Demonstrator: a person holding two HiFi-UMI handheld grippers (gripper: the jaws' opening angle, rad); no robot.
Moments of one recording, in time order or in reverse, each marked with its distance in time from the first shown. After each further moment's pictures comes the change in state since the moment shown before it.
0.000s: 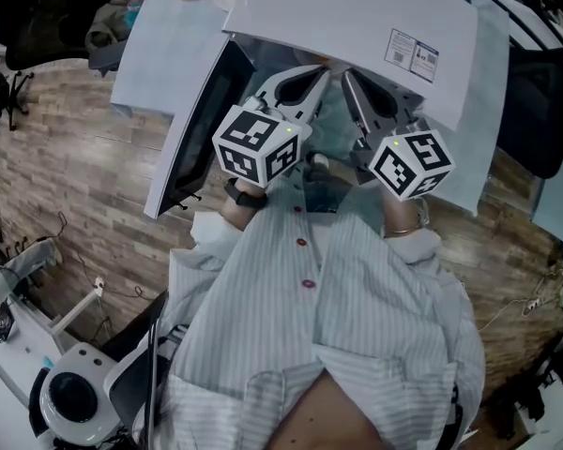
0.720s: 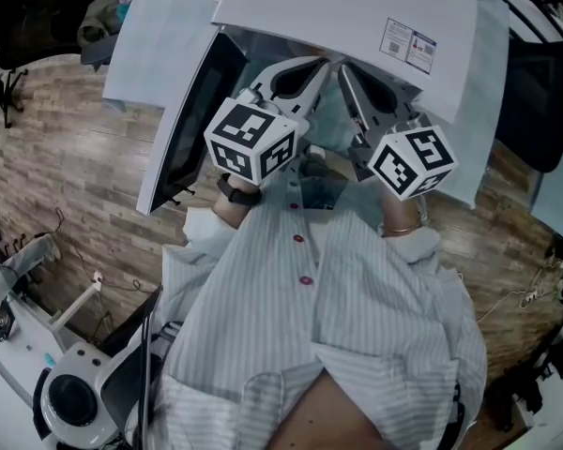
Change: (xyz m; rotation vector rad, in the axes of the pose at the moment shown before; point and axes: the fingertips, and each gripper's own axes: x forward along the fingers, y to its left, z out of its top) left arm 0.004 -0.009 0.003 0.022 0.016 -0.020; right arm -0.006 0.002 0.003 -0.006 0.009 0.017
